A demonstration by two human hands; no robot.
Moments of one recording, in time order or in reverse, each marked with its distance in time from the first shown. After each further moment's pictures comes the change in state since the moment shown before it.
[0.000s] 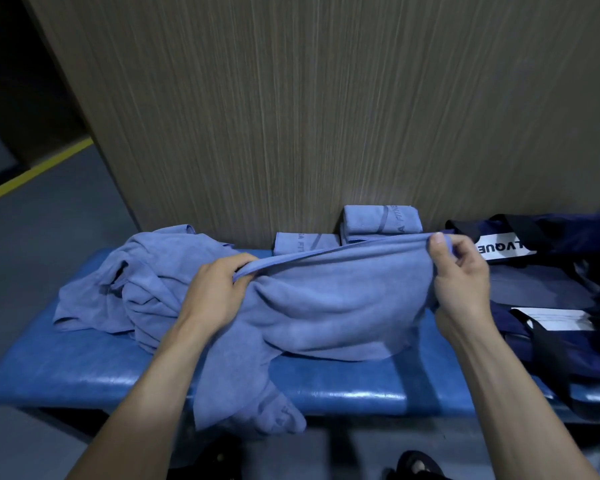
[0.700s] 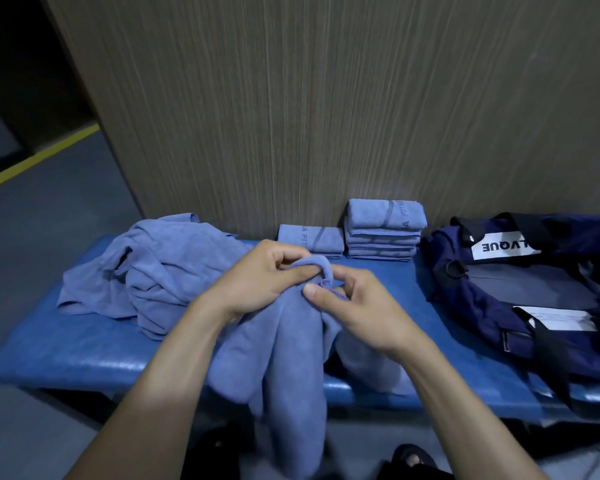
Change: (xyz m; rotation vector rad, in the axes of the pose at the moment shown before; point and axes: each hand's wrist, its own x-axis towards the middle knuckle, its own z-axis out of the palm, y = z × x) left_hand -0.003 0.068 -0.004 -0.656 -0.430 0.114; right_hand -0.072 -0.011 0.063 -0.291 -0.881 0.007
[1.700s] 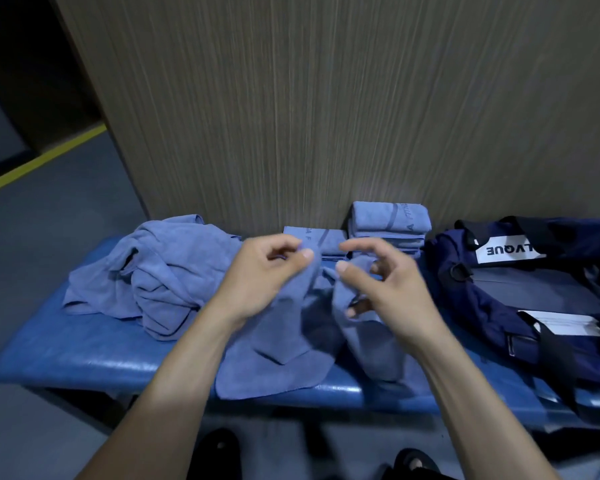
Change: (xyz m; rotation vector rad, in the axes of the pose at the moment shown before) left_hand -0.001 -0.009 0.006 -0.081 0.383 0.015; right_hand -0.005 -0.020 -0.013 0.162 0.339 0.081
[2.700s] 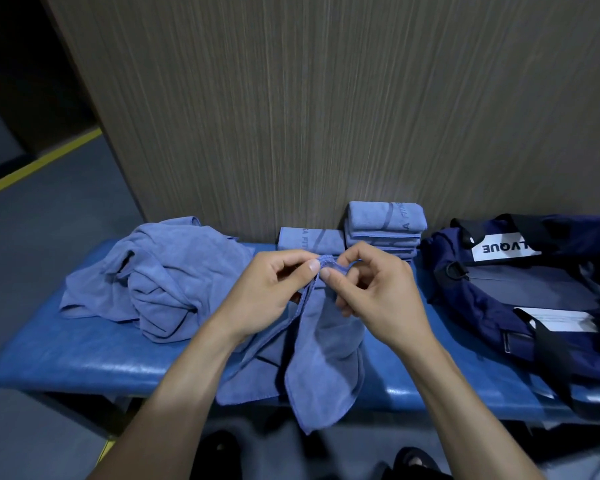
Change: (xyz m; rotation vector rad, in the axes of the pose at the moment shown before) left_hand -0.012 0.003 0.007 0.049 -0.200 0.075; right_hand -0.002 0.006 0.003 -0.305 0.004 -0.245
